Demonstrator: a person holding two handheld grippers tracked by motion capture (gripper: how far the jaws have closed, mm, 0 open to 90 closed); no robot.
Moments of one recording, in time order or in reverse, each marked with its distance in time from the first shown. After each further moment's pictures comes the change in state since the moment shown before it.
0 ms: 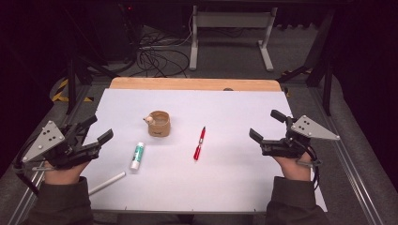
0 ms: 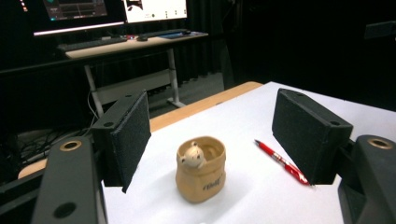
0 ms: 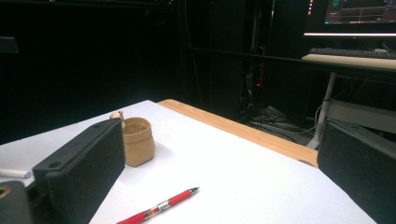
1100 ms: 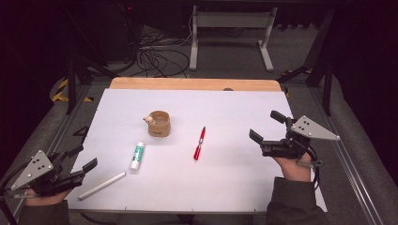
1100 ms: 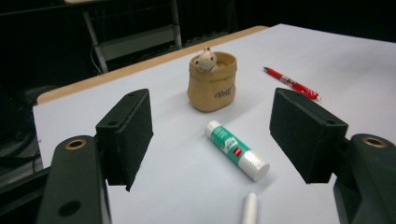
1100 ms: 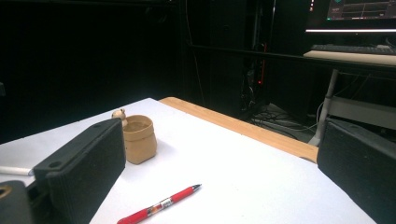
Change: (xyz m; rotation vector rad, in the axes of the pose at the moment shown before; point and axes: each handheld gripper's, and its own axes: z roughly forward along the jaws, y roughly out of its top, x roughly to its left) left arm 0.014 -0.071 -0.049 0.158 0.021 0.001; right arm 0.001 0.000 -0.001 0.010 0.004 0.009
